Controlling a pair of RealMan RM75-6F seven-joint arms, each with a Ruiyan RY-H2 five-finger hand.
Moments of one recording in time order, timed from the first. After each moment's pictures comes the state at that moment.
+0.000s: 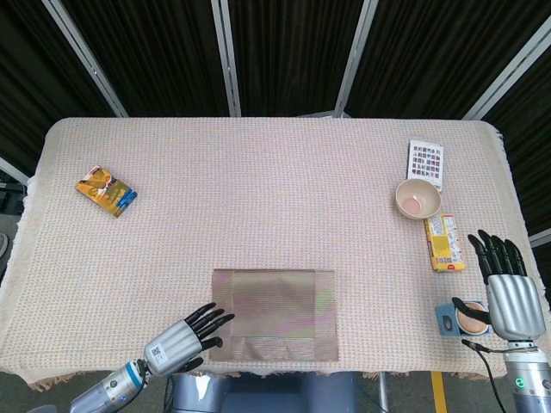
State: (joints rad) left arm -0.36 -1.56 0.20 -1.39 2.02 1.23 0.08; right arm 0.11 -1.08 0.08 -1.76 -1.47 1.51 -0.12
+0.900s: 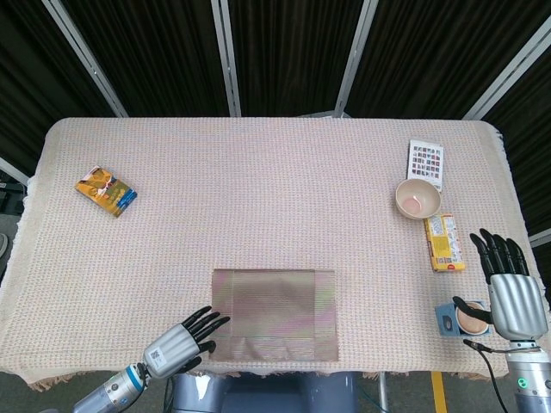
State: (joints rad) left arm -0.34 -1.67 0.25 -1.20 2.00 1.30 0.04; right arm 0.11 -1.08 0.09 -1.76 -1.47 1.50 -0.10
